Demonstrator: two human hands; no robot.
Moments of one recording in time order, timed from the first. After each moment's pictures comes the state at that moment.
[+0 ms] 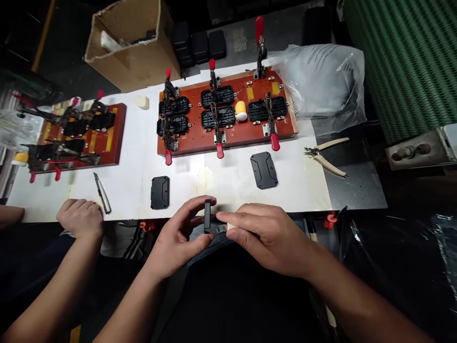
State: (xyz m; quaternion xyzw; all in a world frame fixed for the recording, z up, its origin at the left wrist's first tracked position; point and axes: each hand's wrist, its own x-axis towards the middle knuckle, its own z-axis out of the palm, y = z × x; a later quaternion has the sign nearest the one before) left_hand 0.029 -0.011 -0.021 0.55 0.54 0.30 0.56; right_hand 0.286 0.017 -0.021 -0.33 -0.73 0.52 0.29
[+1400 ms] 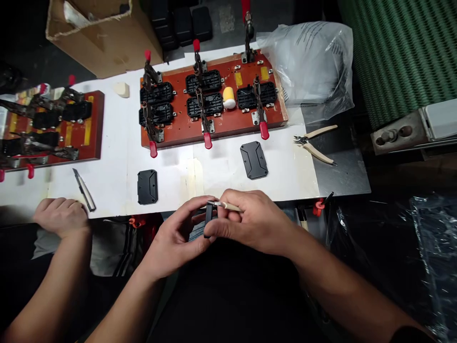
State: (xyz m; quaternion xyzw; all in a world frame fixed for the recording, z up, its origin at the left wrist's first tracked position) left_hand 0.049 -0.015 -0.016 0.54 0.49 0.29 0.62; right_hand 0.277 0.022 -0.009 -0.45 -0.56 0.66 0.19
